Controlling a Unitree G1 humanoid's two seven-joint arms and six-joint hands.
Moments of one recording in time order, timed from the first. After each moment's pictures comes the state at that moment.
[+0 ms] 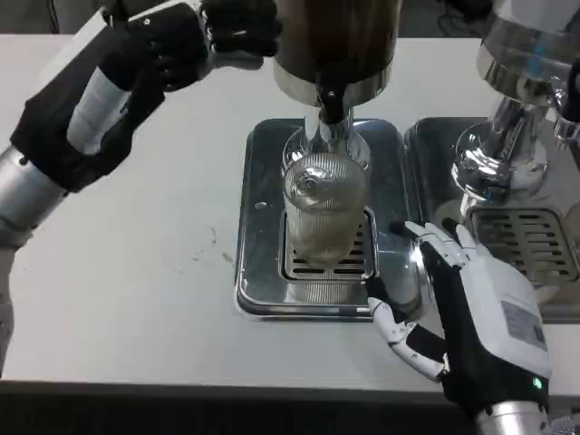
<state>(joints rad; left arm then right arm) -0.51 0.54 -0.02 0.49 -0.58 -0.53 -0.84 0.30 -0.13 0.35 -0.28 -0.84 0.14 -0.27</state>
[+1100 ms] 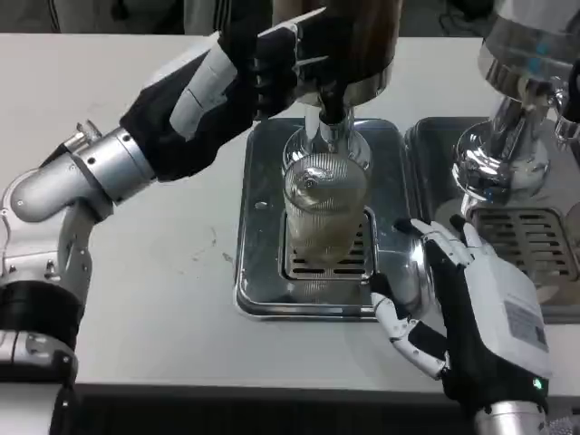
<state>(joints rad) -0.79 0.34 0.07 0.92 -0.32 -0.43 -1.03 0.30 -0.11 0.35 -0.26 -0.83 0.14 -0.30</state>
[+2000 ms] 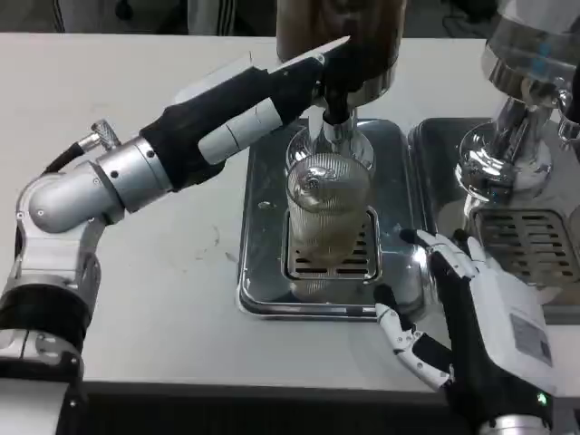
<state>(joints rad) -0.80 0.33 0.01 1.00 -0.13 -0.70 -0.95 0.35 -0.10 0.35 -0.28 -0.83 0.14 -0.30</state>
